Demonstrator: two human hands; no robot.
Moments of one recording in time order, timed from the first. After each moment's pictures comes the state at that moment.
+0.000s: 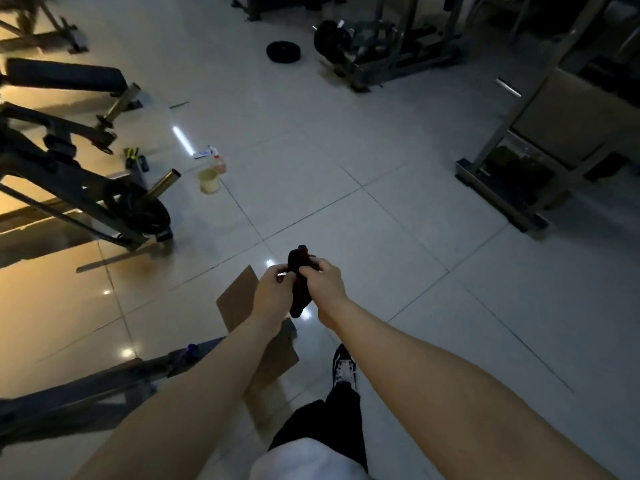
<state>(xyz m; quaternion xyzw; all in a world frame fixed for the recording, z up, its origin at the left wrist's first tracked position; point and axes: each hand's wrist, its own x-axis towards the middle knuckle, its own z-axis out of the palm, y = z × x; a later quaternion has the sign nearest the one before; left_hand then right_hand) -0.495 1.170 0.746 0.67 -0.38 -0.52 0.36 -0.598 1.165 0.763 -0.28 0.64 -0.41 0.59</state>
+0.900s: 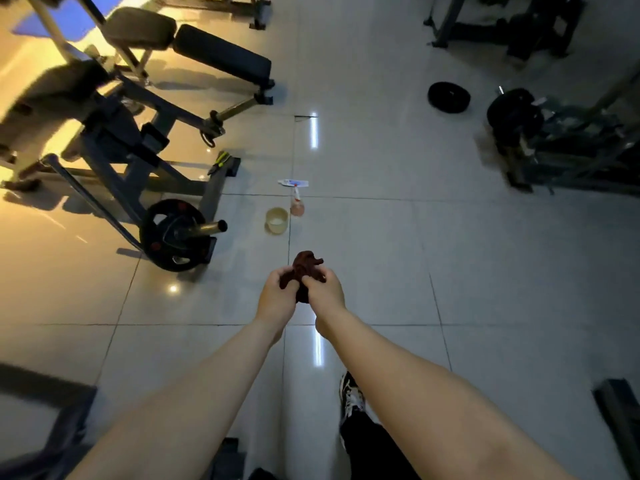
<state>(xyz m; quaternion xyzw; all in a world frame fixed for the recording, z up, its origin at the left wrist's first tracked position) -0.480 0.569 0.700 0.72 -0.15 -0.44 0.51 -0.560 0.511 0.700 -0.41 0.57 -0.23 0.67</state>
